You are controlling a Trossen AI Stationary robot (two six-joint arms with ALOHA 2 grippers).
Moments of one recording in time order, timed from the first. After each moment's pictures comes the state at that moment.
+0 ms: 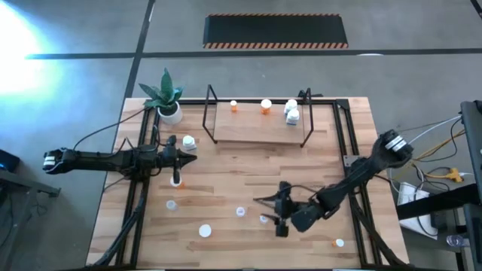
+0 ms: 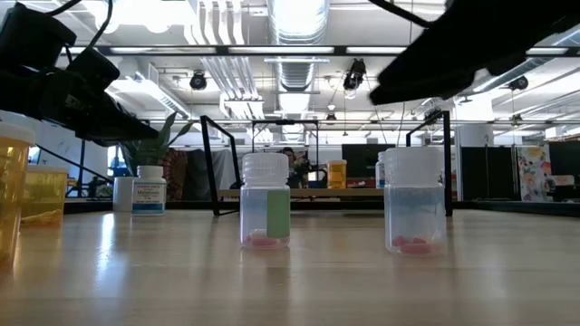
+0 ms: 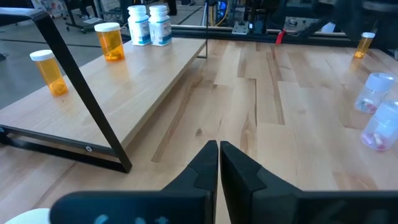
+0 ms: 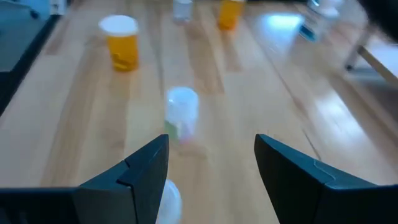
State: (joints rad) left arm 0.05 0.37 0.00 0.07 -0.16 -0.05; right arm 0.62 1.68 0.84 0.21 0.63 0.33
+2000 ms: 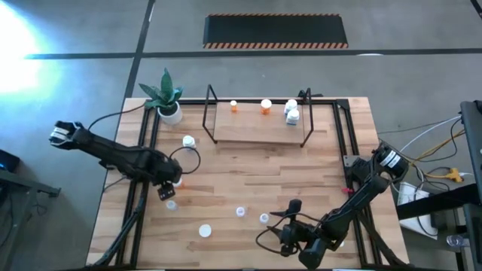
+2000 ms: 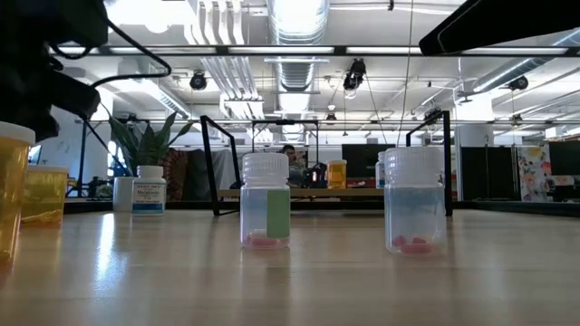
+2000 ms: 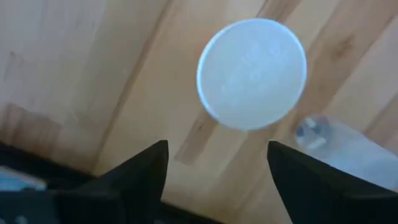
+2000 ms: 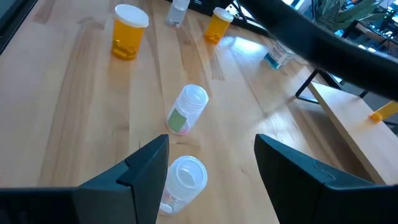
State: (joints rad) left arm -0.27 0.98 0.59 -1.07 0.06 -0.77; right arm 0.84 1.83 1.09 -0.17 1.00 0.41
